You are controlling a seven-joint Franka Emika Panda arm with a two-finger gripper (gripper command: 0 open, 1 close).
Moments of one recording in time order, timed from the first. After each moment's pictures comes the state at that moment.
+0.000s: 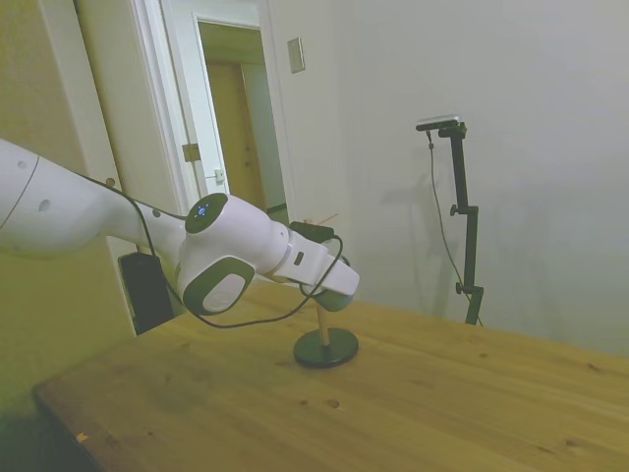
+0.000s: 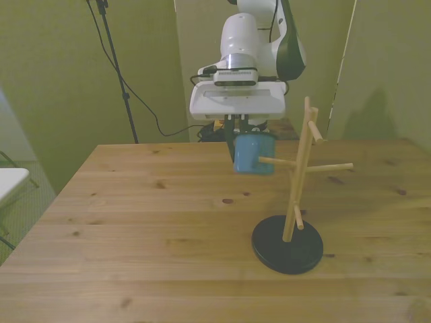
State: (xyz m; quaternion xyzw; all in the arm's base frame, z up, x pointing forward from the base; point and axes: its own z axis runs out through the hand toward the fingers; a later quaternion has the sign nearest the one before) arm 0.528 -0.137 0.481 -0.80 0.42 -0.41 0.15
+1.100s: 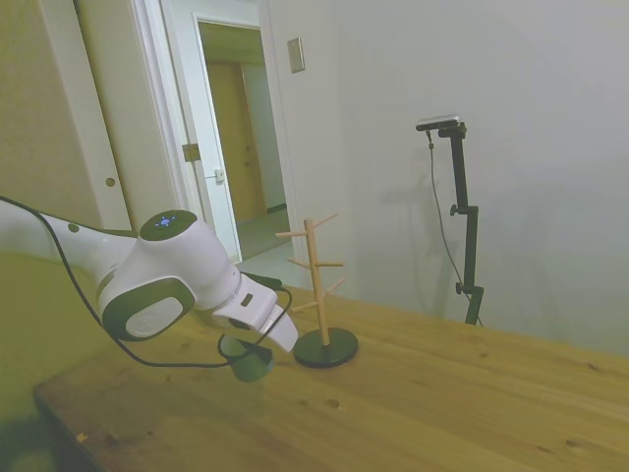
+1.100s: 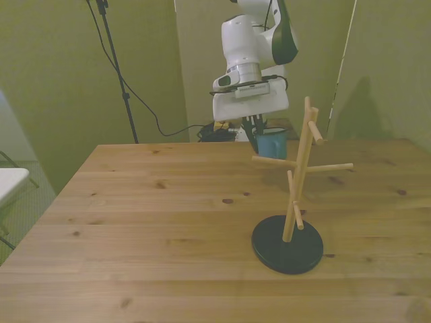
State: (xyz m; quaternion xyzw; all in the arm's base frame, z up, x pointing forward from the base) arm 0.424 -0.080 0.424 -0.91 0.34 -0.19 0.12
